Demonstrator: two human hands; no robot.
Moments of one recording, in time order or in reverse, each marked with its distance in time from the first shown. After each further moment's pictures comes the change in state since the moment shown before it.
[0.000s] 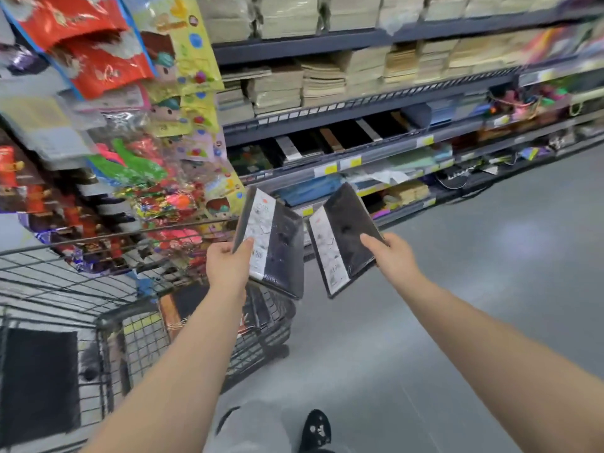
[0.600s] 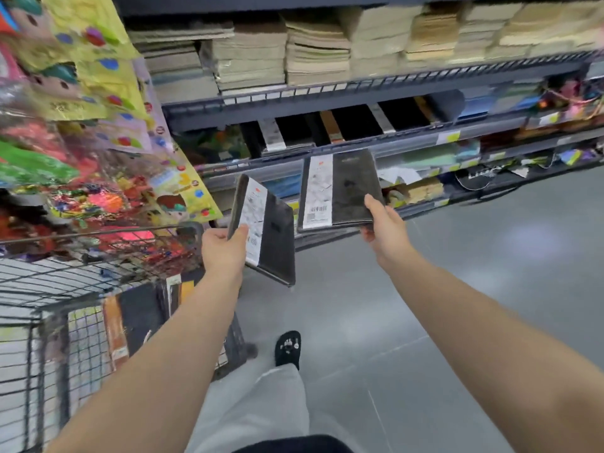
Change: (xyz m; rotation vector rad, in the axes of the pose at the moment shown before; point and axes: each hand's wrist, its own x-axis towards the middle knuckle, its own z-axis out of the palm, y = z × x) left_hand 0.089 0.004 0.152 0.039 0.121 -0.092; right_hand 0.204 -0.017 -0.014 0.443 -0.076 0.242
